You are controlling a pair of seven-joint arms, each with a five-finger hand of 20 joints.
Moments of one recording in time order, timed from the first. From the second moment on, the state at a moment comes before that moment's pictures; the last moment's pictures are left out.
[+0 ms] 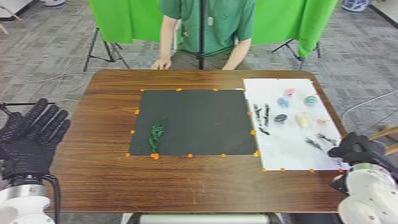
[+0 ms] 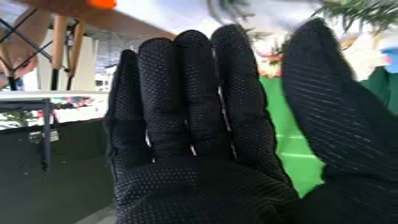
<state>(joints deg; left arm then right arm) 134.2 -58.0 -104.4 -129.4 16.5 20.1 25.1 -118.9 -46.3 91.8 -118.8 -129.0 -1.1 50.0</state>
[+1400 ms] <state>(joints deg) 131.6 -57.6 -100.6 -127.7 17.3 19.9 20.8 -81.6 -47.1 48.3 -120.9 -109.3 17.4 41.7</state>
